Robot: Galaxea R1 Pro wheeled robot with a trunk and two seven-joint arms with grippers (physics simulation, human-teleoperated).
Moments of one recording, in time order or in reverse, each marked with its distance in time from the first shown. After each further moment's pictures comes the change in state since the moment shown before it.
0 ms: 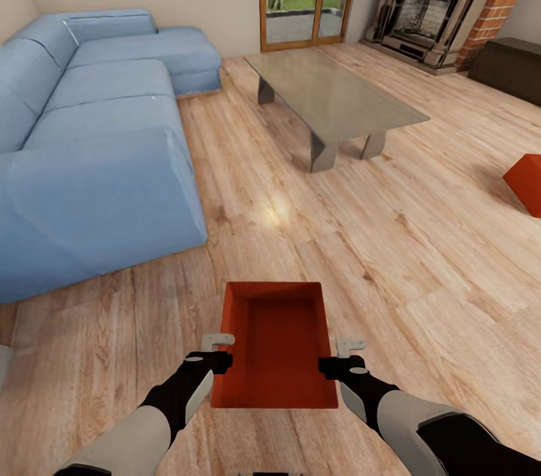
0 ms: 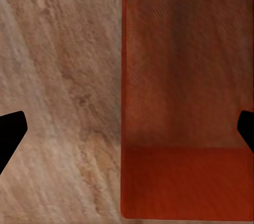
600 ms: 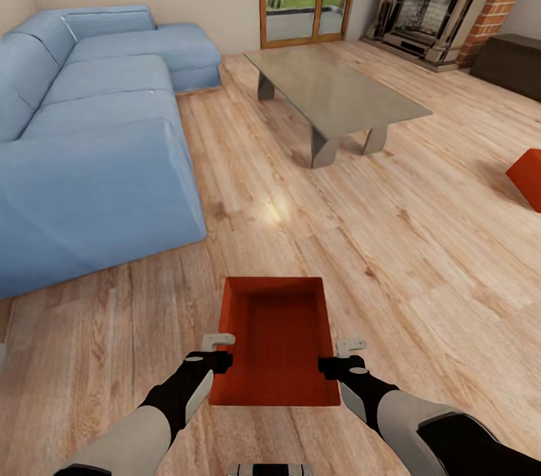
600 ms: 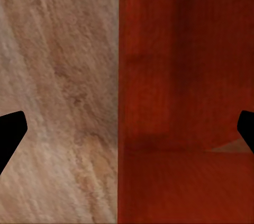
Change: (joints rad) left arm 0.000 -0.001 0.001 -0.001 0.000 0.000 0.000; right arm 0.000 0.000 0.000 0.000 0.000 0.000 0.003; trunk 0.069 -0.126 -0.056
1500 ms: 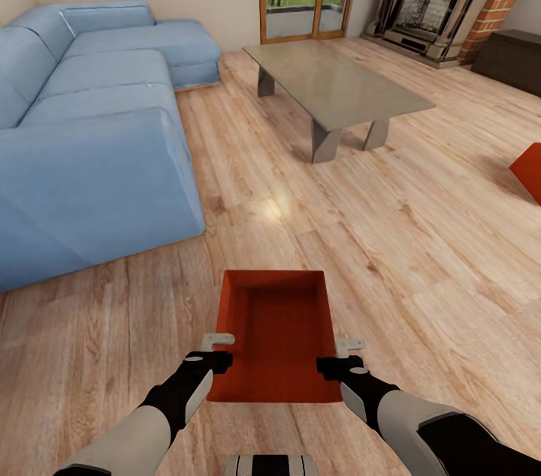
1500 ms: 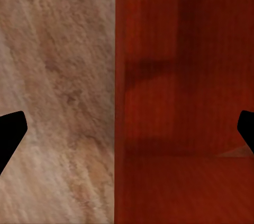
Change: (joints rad) left arm 0.000 0.001 0.000 0.000 0.000 0.000 0.000; right arm 0.000 -0.001 0.000 0.000 0.000 0.001 0.025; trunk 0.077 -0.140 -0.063
